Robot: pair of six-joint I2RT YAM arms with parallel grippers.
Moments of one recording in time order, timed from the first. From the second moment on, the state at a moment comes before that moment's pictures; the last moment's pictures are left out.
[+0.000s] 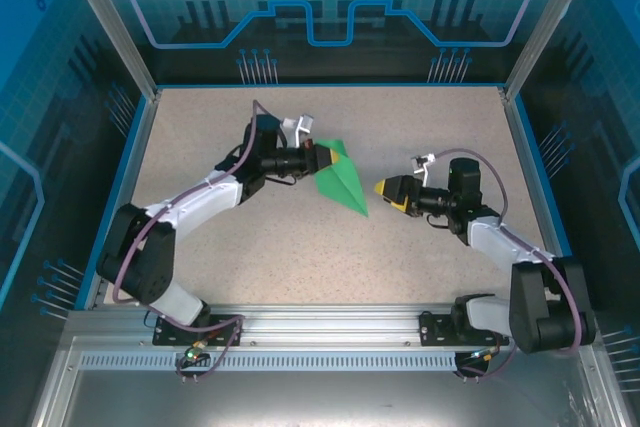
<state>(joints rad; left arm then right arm) -0.44 1.54 1.05 0.12 0.73 -0.86 0.09 1.27 0.52 0.28 -1.06 0.79</state>
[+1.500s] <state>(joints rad) -0.40 1.44 1.07 -0.10 0.71 -0.73 0.34 1.26 0.80 -0.13 -0.88 0.57</state>
